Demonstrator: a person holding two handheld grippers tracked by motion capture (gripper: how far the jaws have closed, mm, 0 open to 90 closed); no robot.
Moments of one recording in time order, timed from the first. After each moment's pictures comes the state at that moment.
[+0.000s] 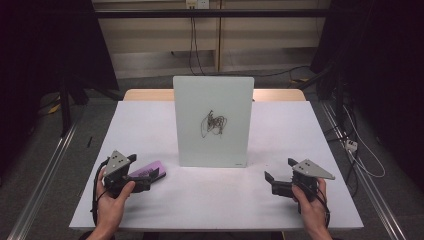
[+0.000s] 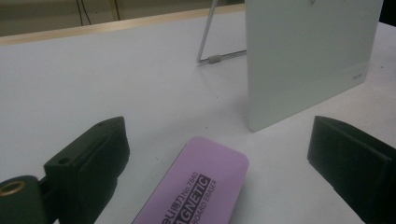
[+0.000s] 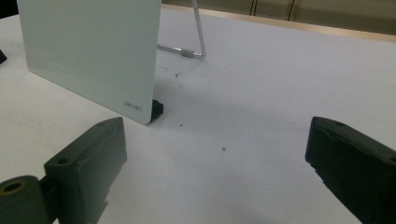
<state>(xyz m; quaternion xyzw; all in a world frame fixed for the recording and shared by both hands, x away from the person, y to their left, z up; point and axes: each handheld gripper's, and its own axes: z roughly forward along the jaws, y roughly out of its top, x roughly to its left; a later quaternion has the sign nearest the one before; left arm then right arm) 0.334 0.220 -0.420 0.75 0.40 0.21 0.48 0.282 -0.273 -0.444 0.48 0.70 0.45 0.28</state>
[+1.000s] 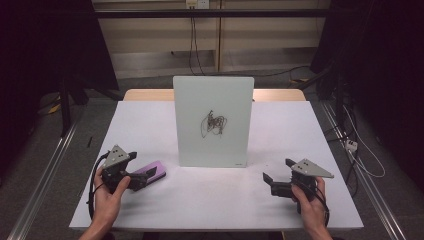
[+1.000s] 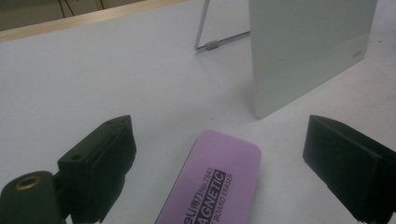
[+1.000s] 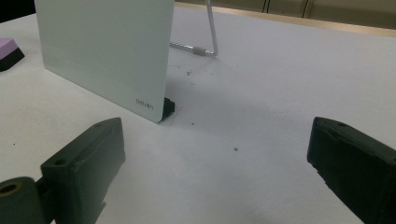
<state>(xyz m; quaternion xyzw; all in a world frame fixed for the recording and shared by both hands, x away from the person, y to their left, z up) 0.350 0.230 -0.414 0.79 0.37 0.18 0.45 0.284 -0.272 -0.445 0.47 0.71 0.46 0.26</state>
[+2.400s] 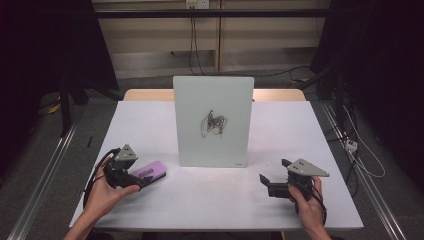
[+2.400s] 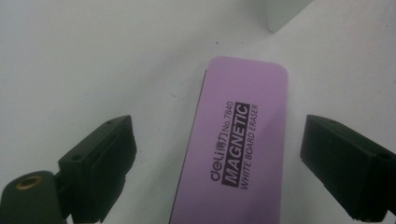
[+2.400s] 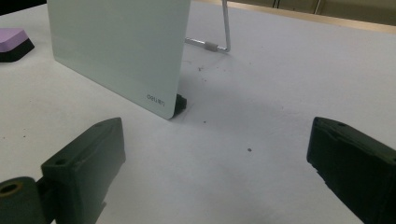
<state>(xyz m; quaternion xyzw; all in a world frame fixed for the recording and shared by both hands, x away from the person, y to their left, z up) 0.371 0.231 -0.420 0.89 0.30 0.13 0.31 0.286 -0.265 -0.446 0.45 0.72 0.46 0.25</state>
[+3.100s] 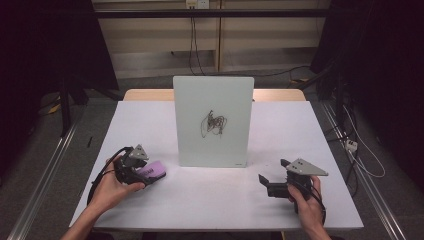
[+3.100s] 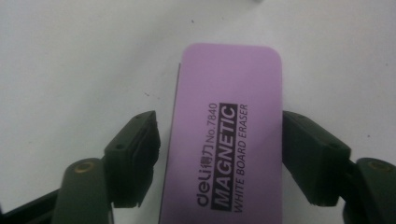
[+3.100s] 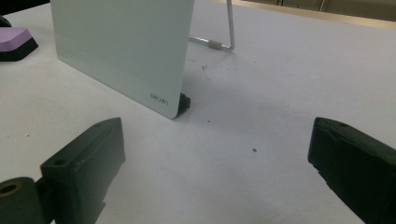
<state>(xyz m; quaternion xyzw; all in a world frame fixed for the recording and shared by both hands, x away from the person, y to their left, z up) 0.387 0.212 -0.429 0.93 0.26 0.07 0.25 0.288 -0.263 -0.447 0.46 0.72 0.46 0.24</state>
